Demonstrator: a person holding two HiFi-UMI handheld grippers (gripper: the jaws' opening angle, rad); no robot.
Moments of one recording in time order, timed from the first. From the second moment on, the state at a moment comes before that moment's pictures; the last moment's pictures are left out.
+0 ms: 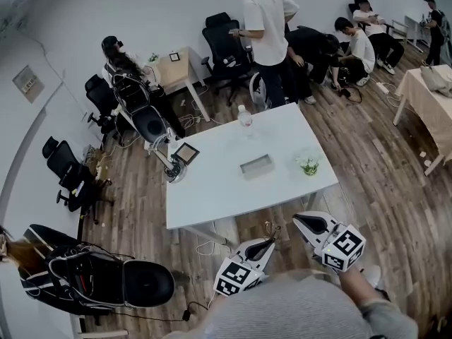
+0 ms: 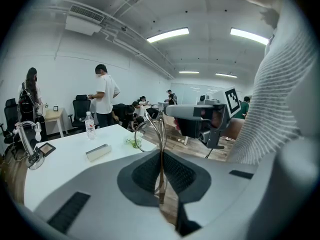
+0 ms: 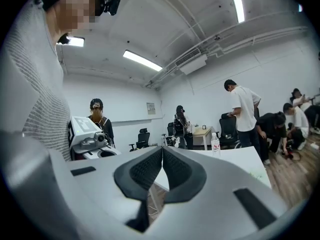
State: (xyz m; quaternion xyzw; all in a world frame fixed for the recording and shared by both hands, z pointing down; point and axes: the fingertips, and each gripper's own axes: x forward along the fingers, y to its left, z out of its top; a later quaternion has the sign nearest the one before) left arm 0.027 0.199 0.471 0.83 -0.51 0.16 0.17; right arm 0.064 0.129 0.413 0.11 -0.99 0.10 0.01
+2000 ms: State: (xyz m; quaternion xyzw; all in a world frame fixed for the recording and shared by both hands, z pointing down) left arm -0.096 0.029 0.502 0.86 -0.41 0.26 0.17; right arm -0.046 -0.063 0.413 0.22 -0.97 0.13 0.01
